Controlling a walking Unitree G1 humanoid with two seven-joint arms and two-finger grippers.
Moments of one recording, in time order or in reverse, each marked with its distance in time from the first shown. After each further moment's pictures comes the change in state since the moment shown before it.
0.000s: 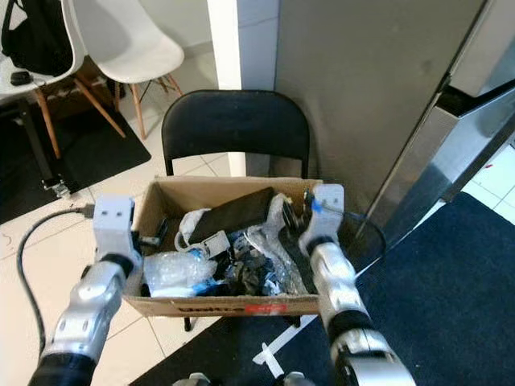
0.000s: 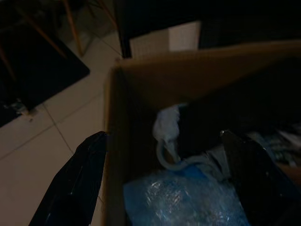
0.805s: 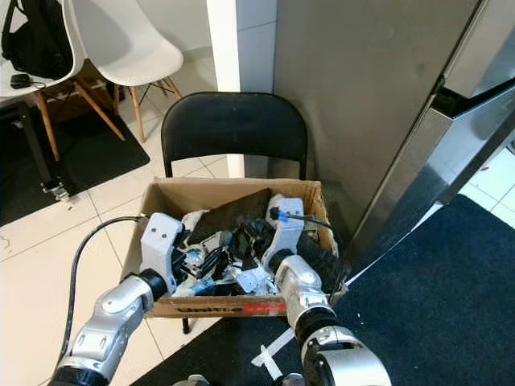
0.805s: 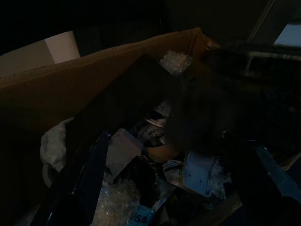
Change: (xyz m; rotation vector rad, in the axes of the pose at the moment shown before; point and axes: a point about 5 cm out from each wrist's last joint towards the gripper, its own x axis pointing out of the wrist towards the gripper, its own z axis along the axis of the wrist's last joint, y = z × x) left arm -0.011 -0.057 -0.003 0.007 -0.011 -0.514; right arm 0.029 0.074 -0.005 0.344 0.099 0.255
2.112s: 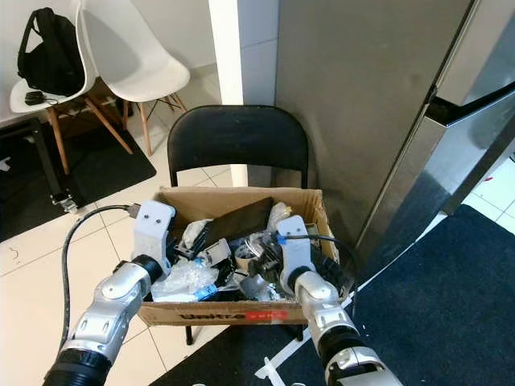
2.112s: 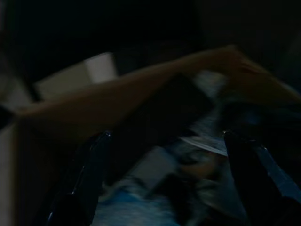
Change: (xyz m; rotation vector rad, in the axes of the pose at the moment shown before) left arm 0.008 0.014 0.004 0.028 -0.012 0.103; right arm -0.027 -0.028 -0.022 -0.393 0.243 -0.072
